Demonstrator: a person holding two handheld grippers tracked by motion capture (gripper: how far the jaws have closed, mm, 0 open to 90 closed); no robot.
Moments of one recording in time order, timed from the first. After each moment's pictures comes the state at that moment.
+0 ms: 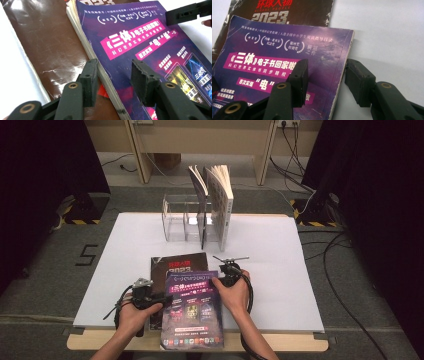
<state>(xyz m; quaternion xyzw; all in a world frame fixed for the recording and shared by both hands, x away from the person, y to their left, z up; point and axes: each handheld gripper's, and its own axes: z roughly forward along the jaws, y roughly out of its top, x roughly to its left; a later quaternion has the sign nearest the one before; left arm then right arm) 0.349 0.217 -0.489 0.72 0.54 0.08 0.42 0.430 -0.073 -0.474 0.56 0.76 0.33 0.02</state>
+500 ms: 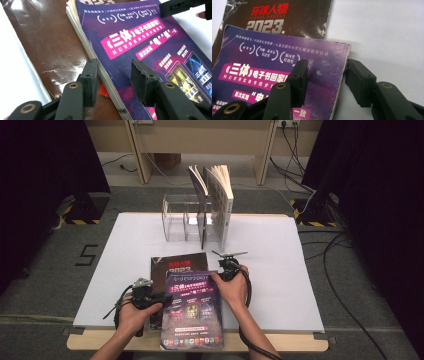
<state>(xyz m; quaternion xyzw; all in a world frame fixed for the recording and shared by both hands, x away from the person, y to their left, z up) 0.349 0.217 -0.489 0.73 0.54 0.08 0.41 0.447 -0.069 -0.472 0.57 0.76 0.32 0.01</state>
